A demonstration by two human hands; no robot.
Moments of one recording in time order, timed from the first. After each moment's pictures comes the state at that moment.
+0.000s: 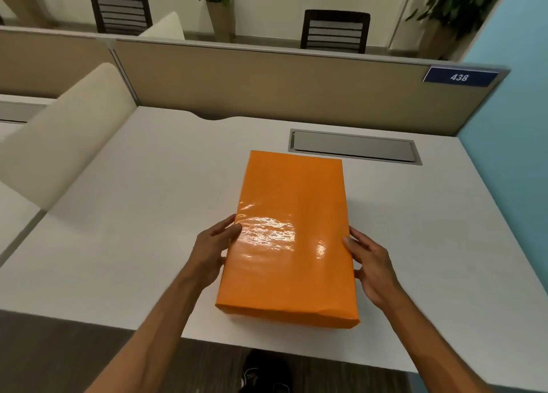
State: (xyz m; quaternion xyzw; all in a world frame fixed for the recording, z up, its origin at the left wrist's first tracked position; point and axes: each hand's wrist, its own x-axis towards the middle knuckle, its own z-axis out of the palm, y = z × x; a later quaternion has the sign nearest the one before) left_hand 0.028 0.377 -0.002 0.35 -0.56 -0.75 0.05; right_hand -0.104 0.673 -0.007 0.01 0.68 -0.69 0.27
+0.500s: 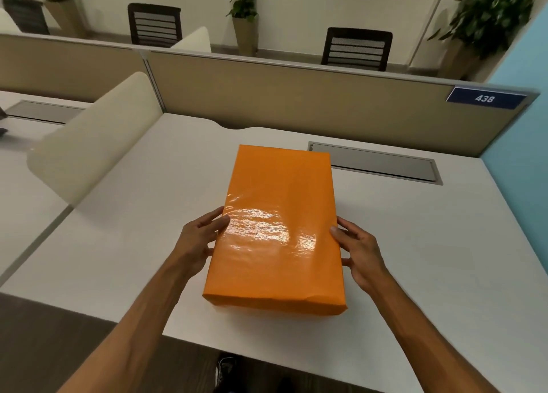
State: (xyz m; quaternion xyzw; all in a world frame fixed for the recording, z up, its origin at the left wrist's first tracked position) left_hand 0.043 0.322 0.020 0.36 -0.57 -0.74 0.11; right_hand -0.125 0.607 0.009 -0.04 0.67 -0.68 0.28
